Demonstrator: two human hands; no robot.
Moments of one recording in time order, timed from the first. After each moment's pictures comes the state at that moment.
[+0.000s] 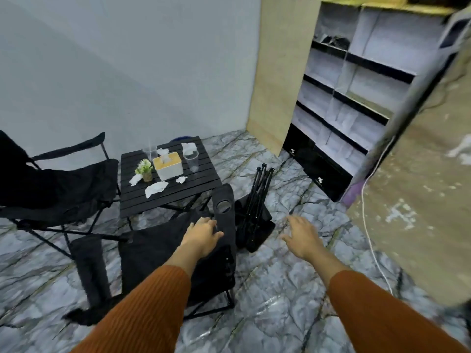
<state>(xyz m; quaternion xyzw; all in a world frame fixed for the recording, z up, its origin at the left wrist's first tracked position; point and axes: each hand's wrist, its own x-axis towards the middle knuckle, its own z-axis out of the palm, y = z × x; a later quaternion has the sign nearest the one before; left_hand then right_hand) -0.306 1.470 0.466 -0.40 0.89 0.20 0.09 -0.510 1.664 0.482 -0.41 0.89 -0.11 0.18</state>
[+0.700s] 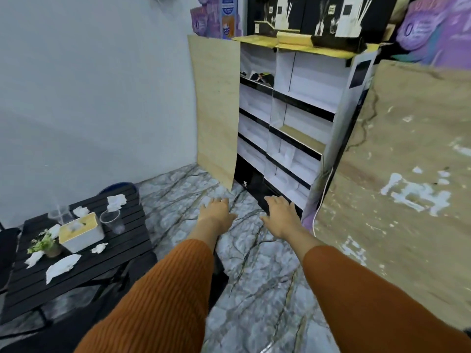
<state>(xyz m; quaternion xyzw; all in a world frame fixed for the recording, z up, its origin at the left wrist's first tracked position) -0.739 1.465 0.566 -0.33 0.93 0.15 0.10 -0.849 1.614 0.563 -0.39 0.91 -0.11 0.12</state>
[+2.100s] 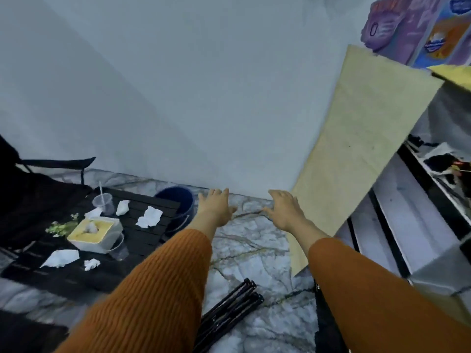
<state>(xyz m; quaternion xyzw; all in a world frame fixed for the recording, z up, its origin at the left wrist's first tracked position) -1.080 0.981 0.563 -0.66 0.74 0.13 0.02 -1.279 1.002 0.564 -0.72 0.68 -0.08 0.16</state>
